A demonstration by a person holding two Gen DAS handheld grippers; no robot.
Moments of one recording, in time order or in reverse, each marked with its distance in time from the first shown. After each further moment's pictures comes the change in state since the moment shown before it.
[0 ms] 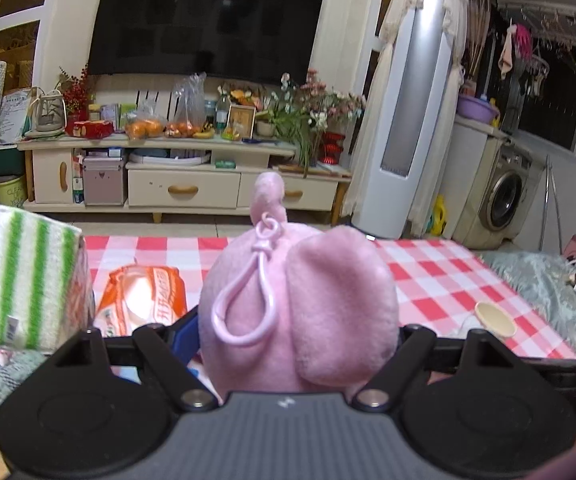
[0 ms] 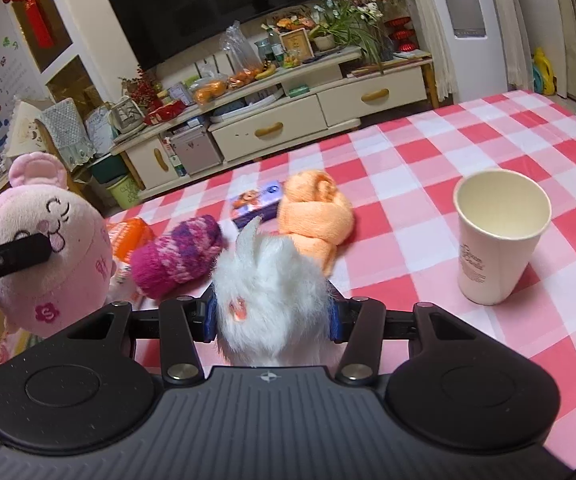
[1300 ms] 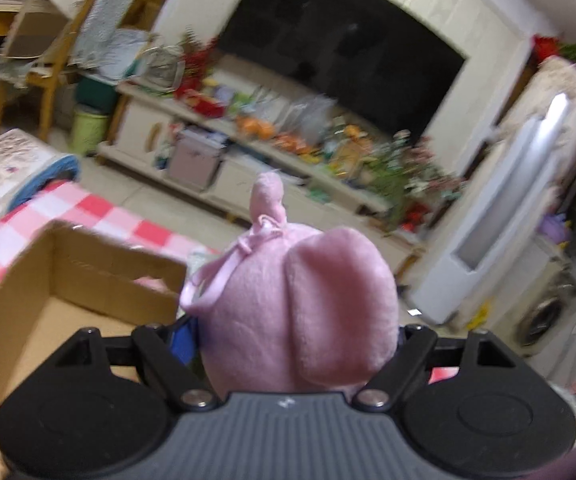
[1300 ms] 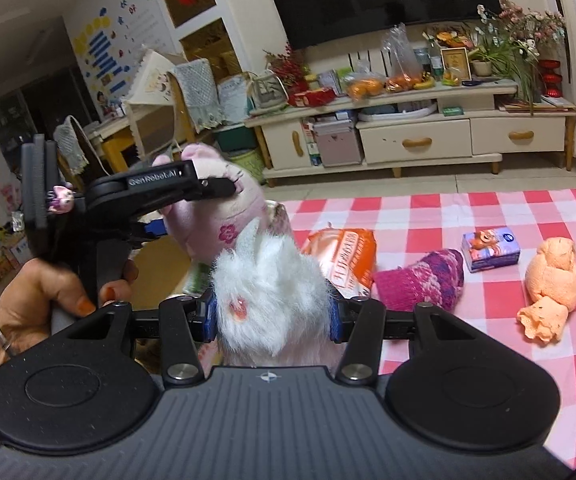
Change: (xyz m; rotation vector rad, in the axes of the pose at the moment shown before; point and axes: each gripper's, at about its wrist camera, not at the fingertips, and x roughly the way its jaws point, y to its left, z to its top) left arm 0.028 0.184 0.031 -0.386 -0.054 0.130; right arm 0.035 0.183 0.014 -0.247 0.047 0.288
